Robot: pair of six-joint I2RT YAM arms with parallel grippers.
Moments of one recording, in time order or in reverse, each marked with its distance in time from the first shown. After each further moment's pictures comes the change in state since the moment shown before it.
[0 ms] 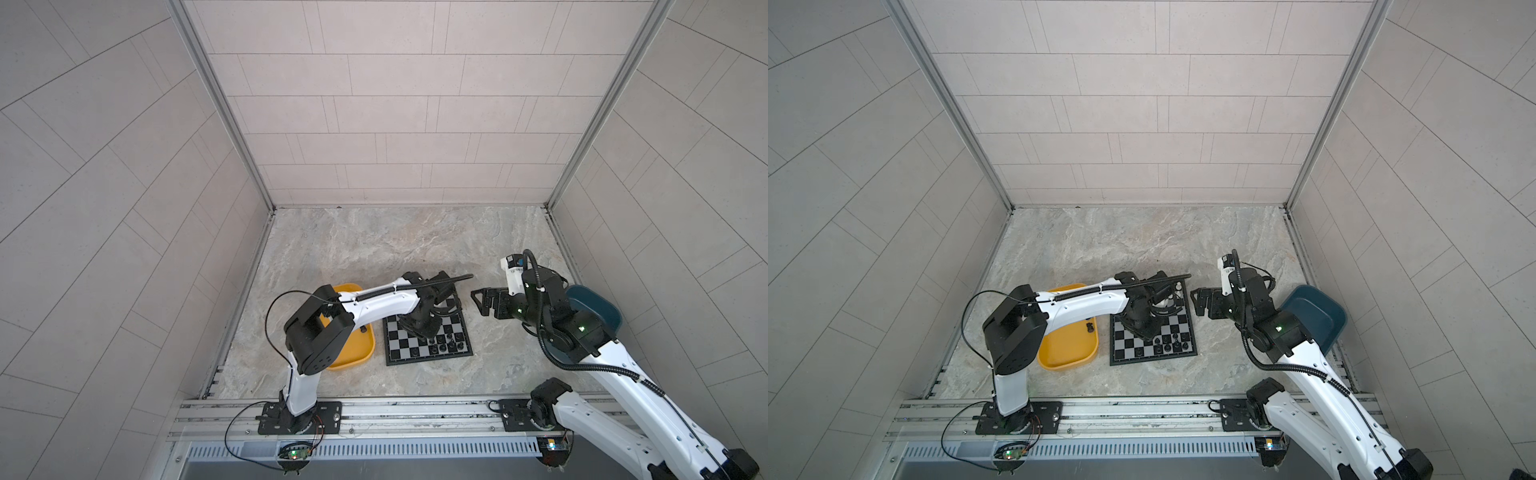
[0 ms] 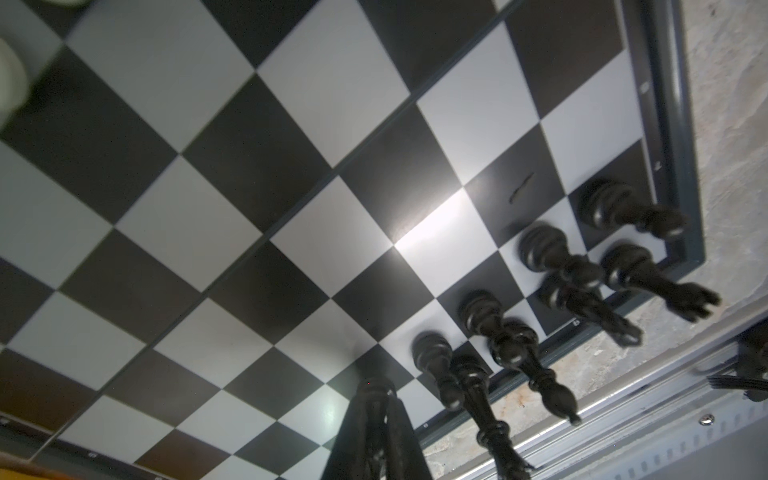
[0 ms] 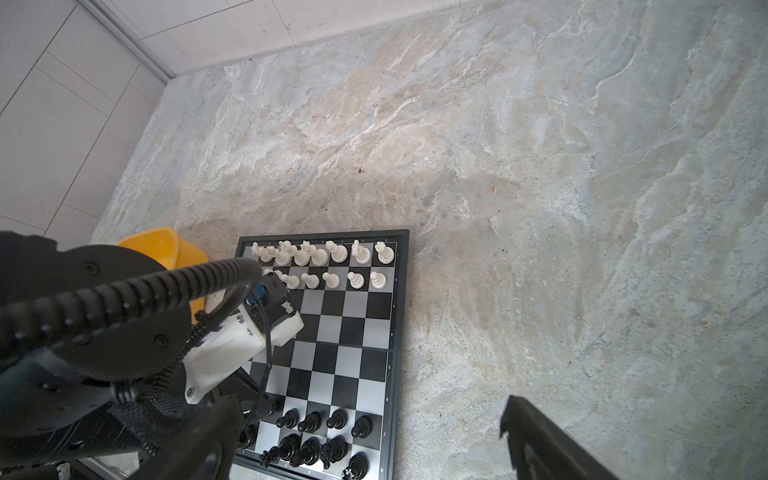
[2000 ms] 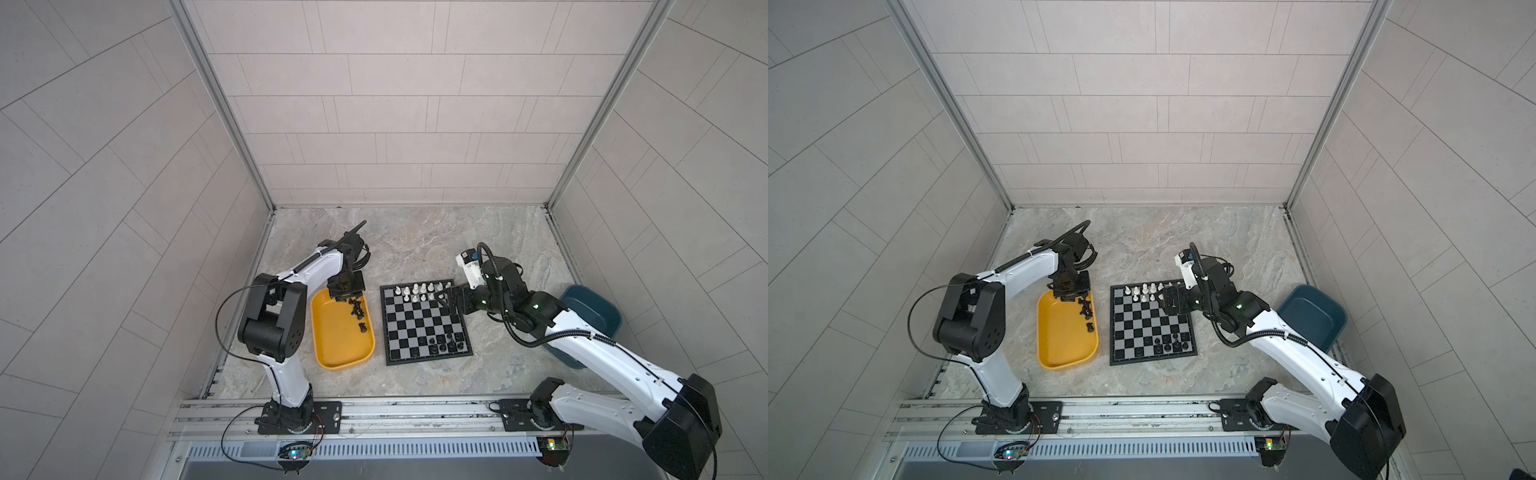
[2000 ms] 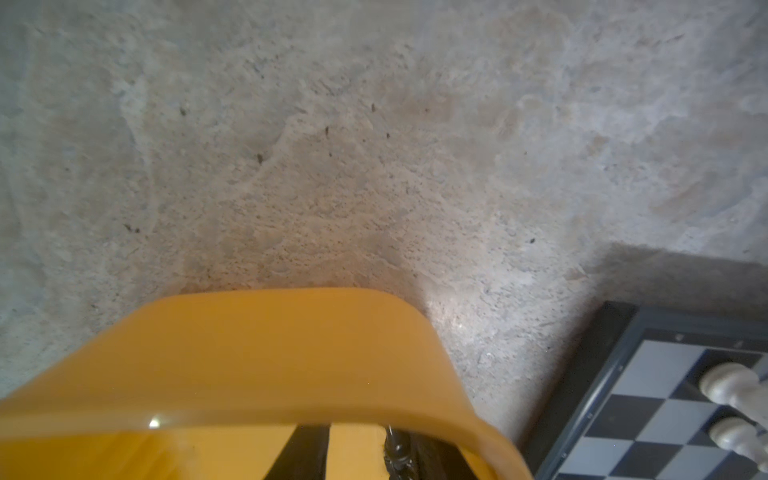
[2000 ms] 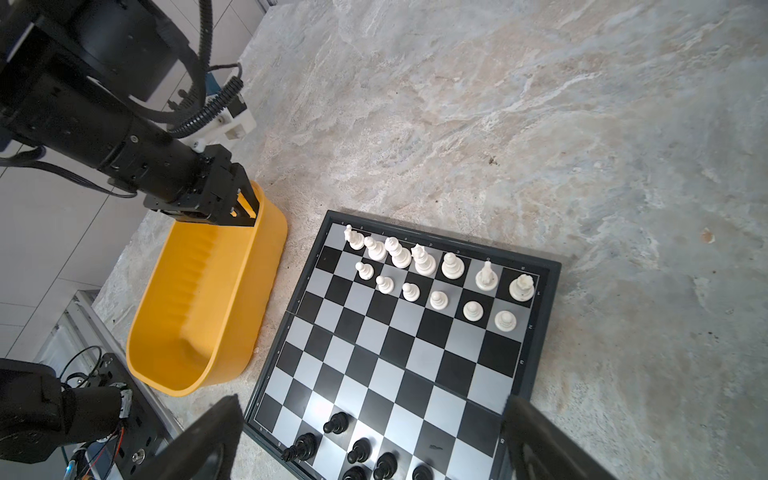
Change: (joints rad) left arm 0.675 -0.113 -0.156 0.010 -0.143 -0.138; right arm 0.175 0.288 0.036 0.259 -0.125 -0.031
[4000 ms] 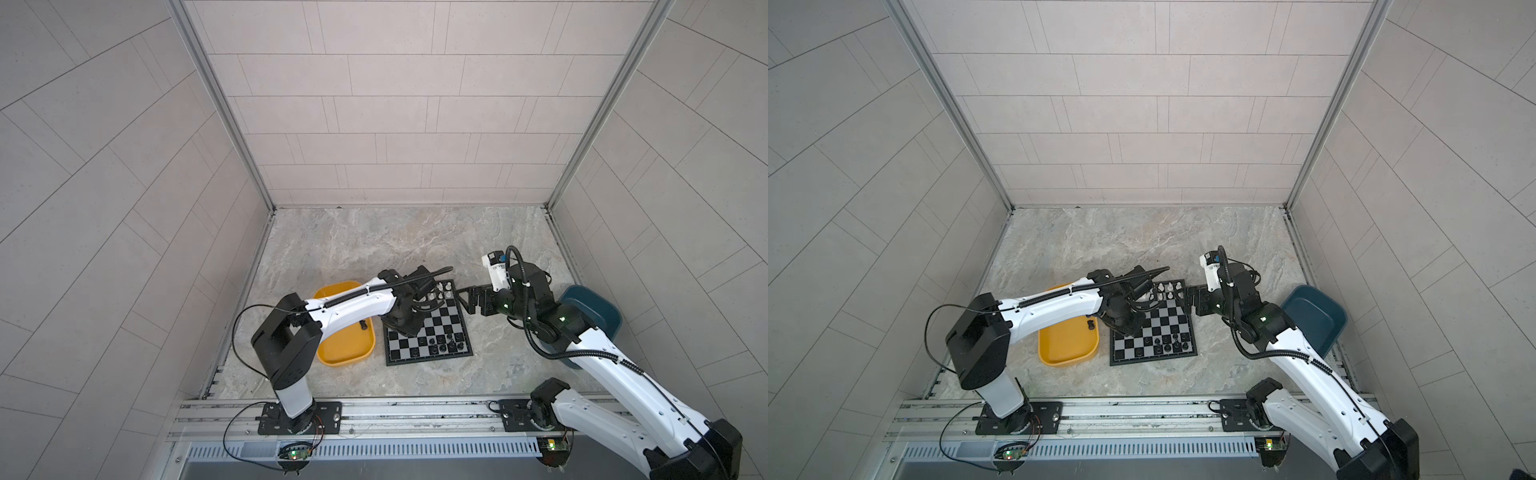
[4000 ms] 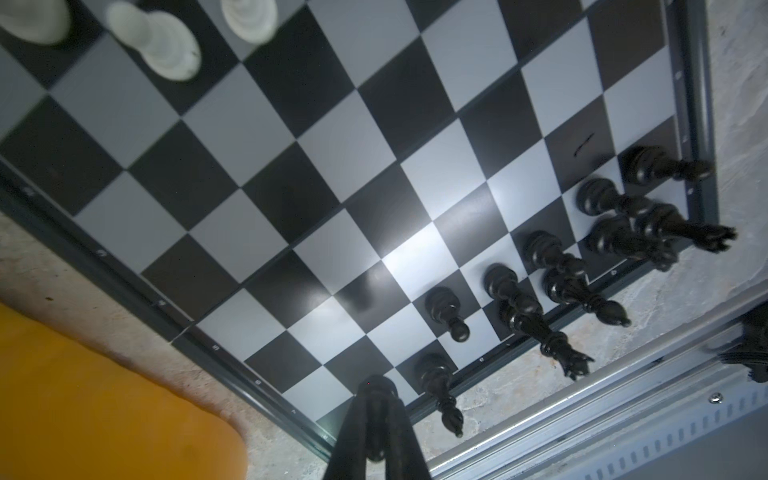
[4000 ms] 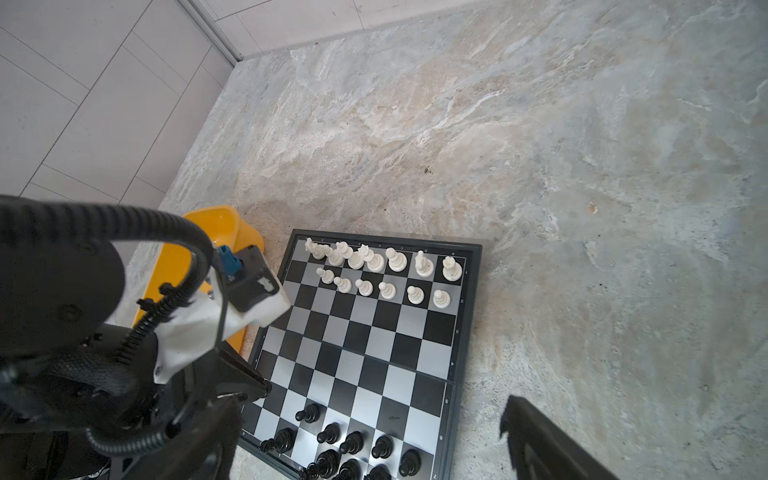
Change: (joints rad) left arm -0.609 -0.064 0.015 -0.010 0.114 0.143; right arm -0.141 -0.188 -0.070 -0.083 -0.008 0.016
